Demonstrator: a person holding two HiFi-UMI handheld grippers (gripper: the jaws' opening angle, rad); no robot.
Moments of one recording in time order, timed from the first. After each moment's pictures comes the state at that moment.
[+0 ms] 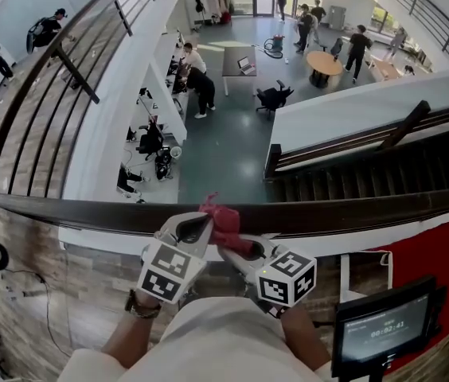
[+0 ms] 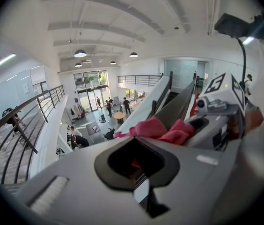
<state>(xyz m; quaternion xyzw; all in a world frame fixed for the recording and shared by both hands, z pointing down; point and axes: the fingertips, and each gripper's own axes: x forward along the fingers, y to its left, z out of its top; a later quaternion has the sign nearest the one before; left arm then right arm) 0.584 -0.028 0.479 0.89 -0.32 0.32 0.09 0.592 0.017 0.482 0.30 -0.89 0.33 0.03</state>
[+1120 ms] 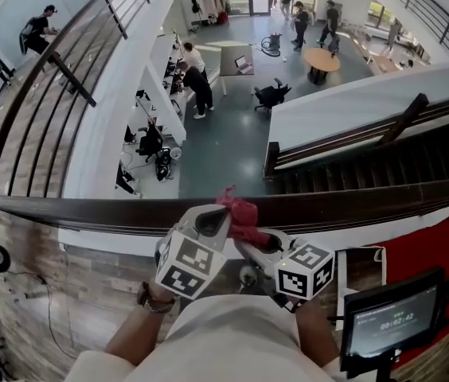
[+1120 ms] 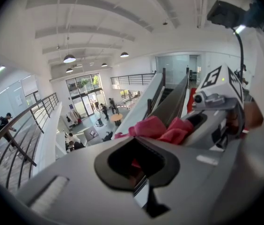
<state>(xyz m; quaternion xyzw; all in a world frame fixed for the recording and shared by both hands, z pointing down) 0.668 -0.019 0.490 0.89 -0.30 0.33 0.05 0.673 0.022 0.489 0.32 -0.89 0.32 0.03</state>
